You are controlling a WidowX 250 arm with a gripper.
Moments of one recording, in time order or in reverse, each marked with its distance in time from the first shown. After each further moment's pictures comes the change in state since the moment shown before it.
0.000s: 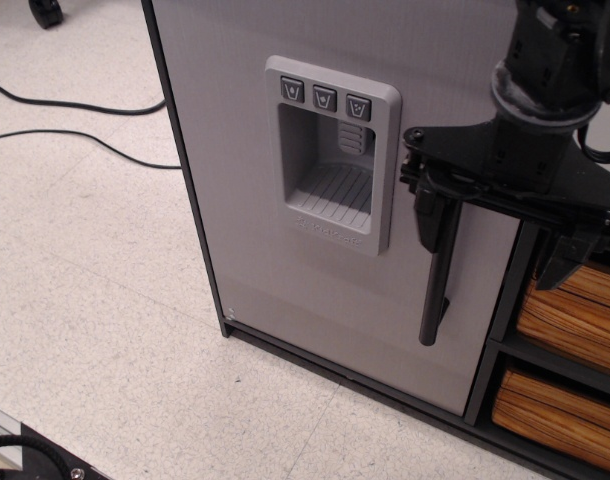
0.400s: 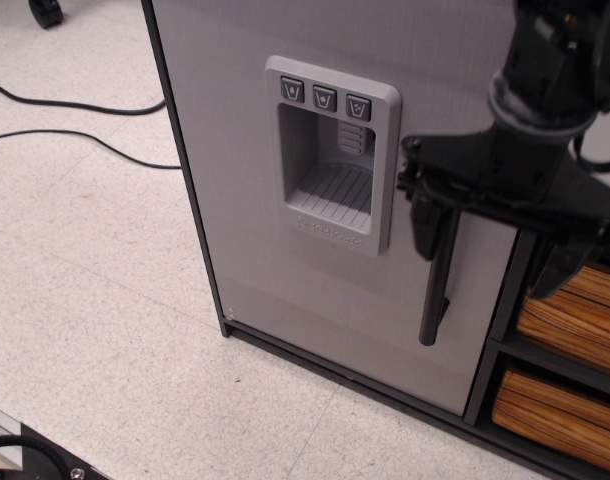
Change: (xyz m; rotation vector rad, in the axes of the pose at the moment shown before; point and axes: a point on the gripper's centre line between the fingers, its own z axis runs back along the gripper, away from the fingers) arm -0.003 0.002 -0.008 0.016 0.017 -0.001
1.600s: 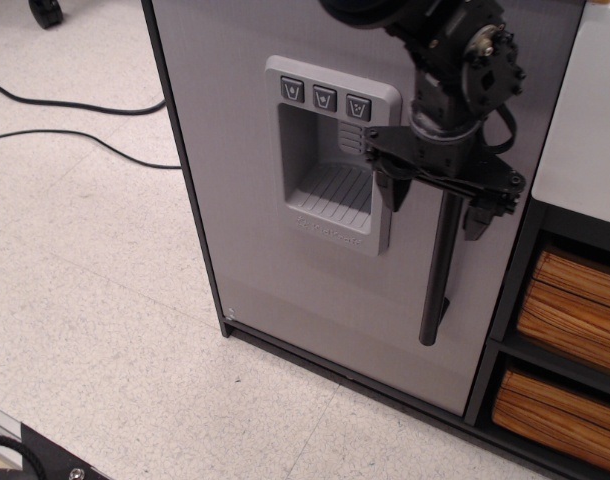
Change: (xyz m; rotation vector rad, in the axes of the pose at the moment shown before) arm 0.079 0.041 -0.080 -0.037 -0.169 -0.078
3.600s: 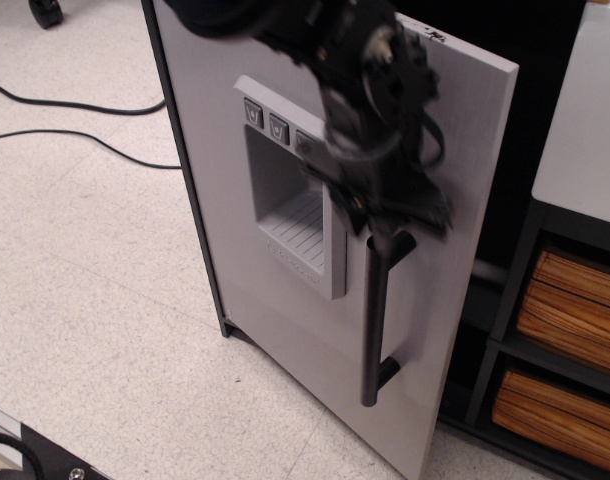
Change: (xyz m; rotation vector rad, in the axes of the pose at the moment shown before) arm -0.040 0.042 0.038 0.004 -0.022 -0.047
